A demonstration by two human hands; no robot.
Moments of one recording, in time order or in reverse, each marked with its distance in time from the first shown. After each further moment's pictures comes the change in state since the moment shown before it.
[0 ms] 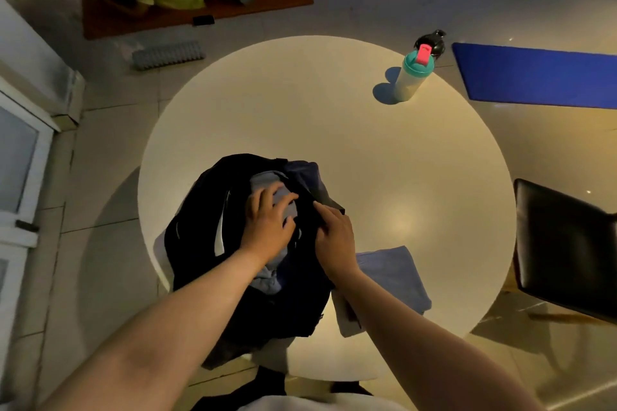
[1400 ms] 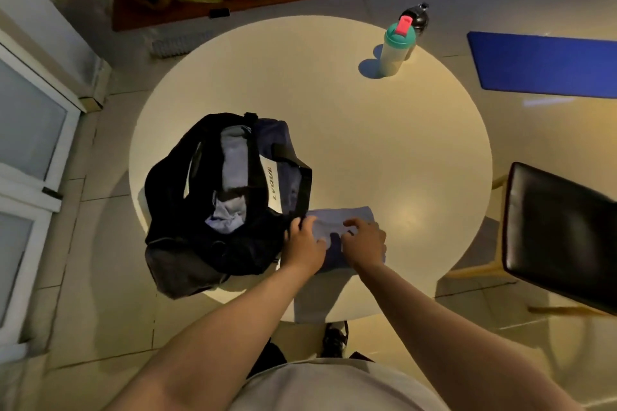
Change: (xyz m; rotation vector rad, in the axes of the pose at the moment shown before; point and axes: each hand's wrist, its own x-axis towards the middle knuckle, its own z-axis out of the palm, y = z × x) left_hand -0.111 0.179 0.102 -0.339 -0.246 -0.465; right_hand -0.071 0.148 -0.096 -0.192 -0.116 0.343
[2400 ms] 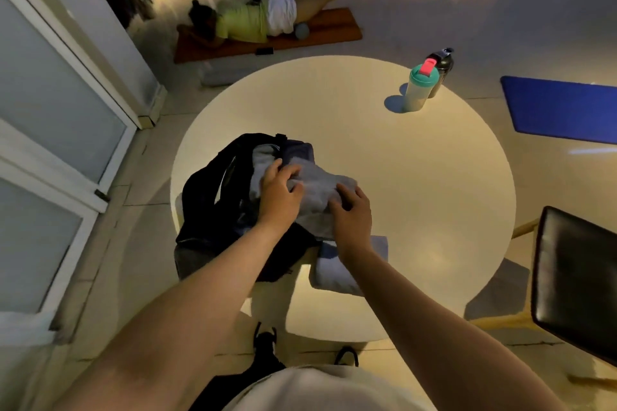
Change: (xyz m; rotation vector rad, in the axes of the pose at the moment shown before) left_hand 0.009 0.044 -0.129 -0.214 0.460 0.164; right_hand -0.025 -0.094 -0.032 0.731 0.001 -0.307
